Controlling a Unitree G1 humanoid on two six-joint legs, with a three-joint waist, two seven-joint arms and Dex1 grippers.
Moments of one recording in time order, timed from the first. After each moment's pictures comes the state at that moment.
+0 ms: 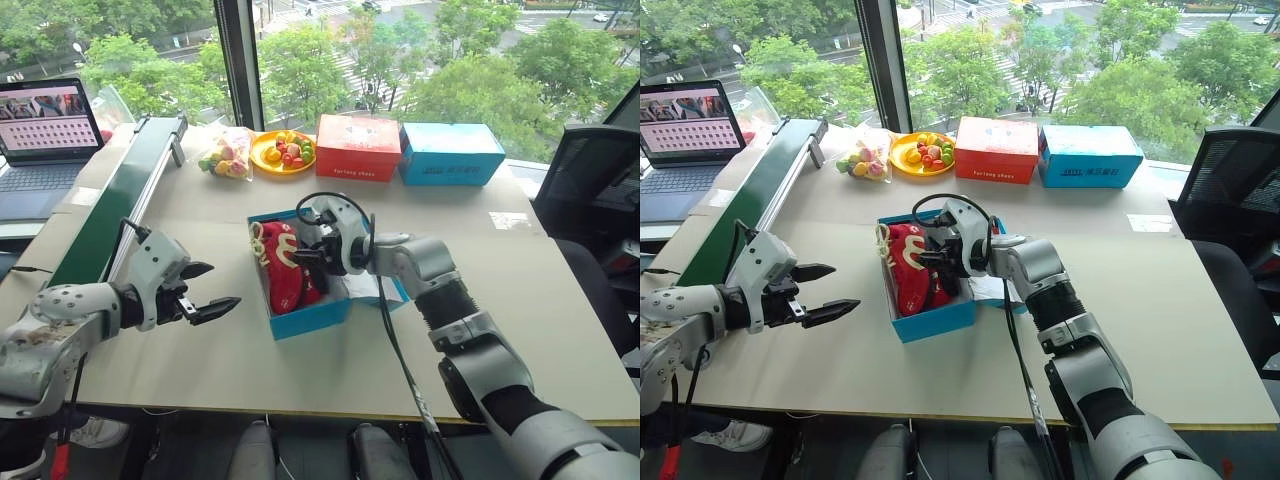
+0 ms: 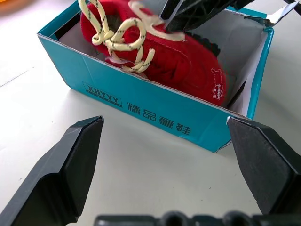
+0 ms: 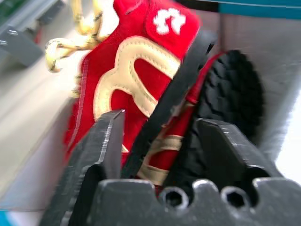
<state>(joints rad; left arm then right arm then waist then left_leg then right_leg) -0.15 0.92 0.21 -0.42 -0.55 0.79 -0.81 -0.99 -0.17 0.23 0.49 0.25 0.70 0.55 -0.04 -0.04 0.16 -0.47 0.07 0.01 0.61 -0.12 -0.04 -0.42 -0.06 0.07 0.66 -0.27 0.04</state>
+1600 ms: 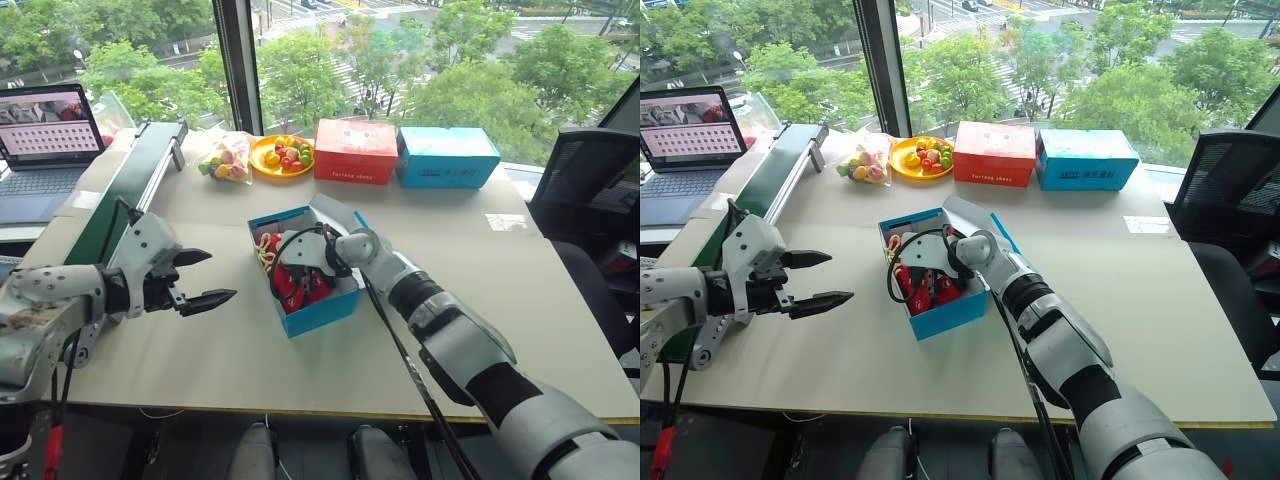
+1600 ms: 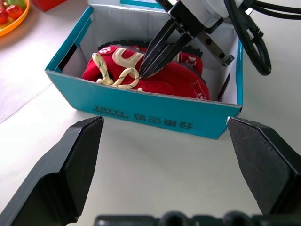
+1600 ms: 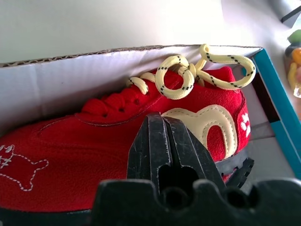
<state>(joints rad) -0.27 0.98 0.17 -0.36 -0.55 0.76 -0.93 -1.08 -0.13 0.47 0.95 -0.23 -0.24 0.77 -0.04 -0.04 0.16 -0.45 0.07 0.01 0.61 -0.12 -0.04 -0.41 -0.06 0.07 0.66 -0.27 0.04</state>
